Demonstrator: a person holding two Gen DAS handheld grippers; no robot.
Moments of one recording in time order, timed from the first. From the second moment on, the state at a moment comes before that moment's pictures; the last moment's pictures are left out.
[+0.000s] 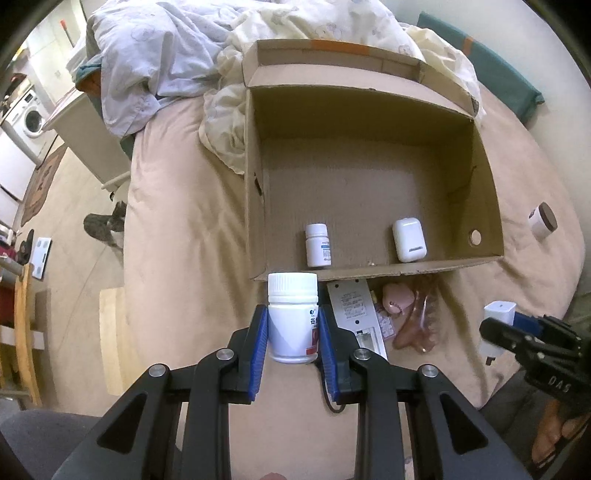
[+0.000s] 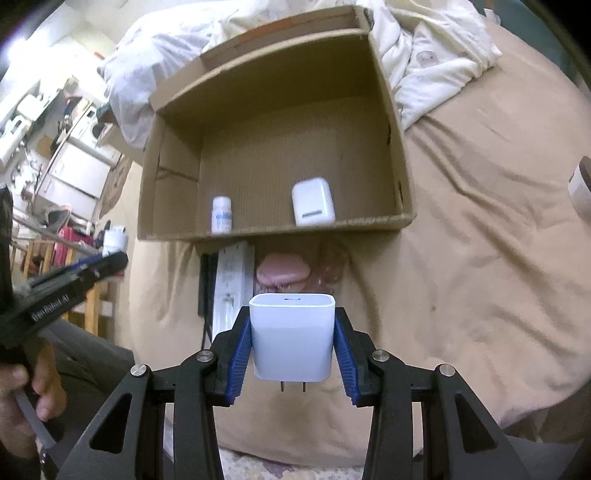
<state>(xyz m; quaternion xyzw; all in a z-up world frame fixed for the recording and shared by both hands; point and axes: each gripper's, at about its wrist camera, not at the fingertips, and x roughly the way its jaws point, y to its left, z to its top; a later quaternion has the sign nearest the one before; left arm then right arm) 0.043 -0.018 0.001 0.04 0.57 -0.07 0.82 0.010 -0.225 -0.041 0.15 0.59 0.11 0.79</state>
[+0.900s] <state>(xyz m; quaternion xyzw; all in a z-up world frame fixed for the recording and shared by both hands) 0.129 -0.068 -0.018 0.07 0.55 -0.10 0.83 0.120 -0.215 -0.014 0.13 0.55 0.11 0.82</state>
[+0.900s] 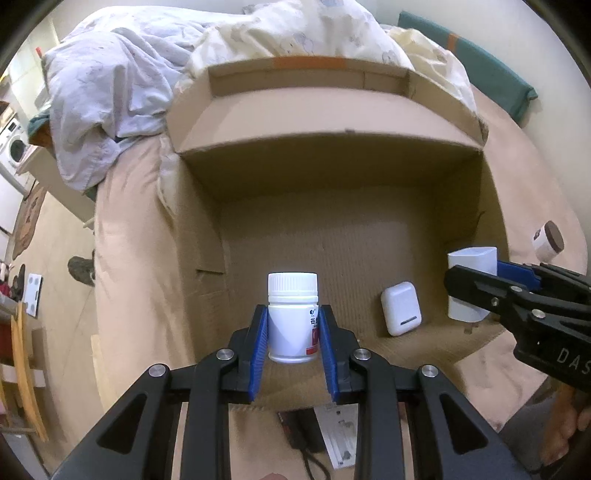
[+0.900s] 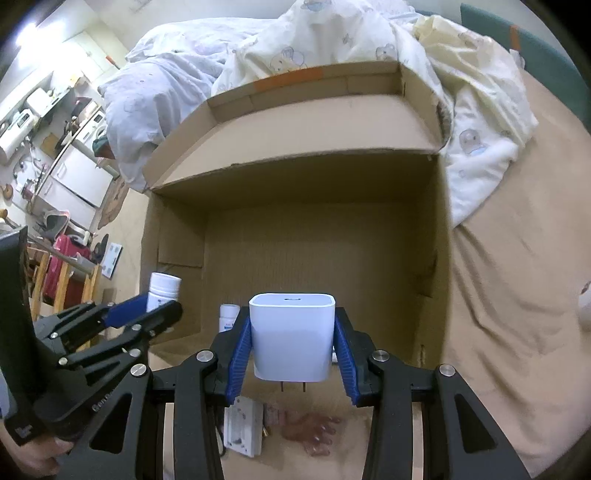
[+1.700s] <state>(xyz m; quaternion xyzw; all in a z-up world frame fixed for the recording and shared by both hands) 0.145 -0.071 -0.071 0.09 0.57 -0.08 0.81 0.130 -0.207 -0.066 0.10 0.60 0.09 0.79</state>
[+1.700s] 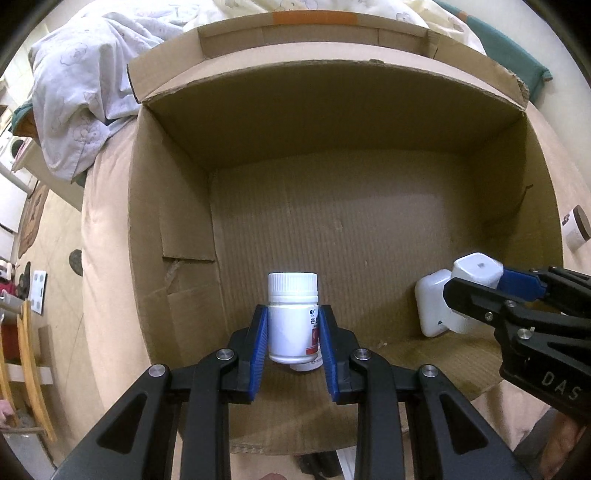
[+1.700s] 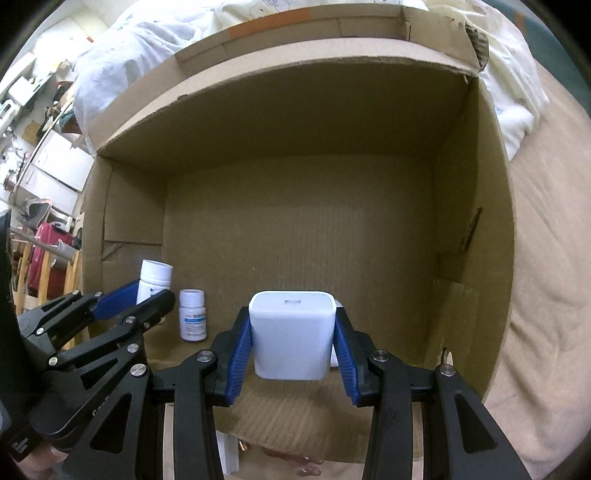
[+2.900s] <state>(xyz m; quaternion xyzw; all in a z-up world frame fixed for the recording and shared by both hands) 0.136 -0.070 -0.052 0.08 0.55 -0.07 0.83 0.128 -0.224 -0.033 0.13 0.53 0.09 0.83</state>
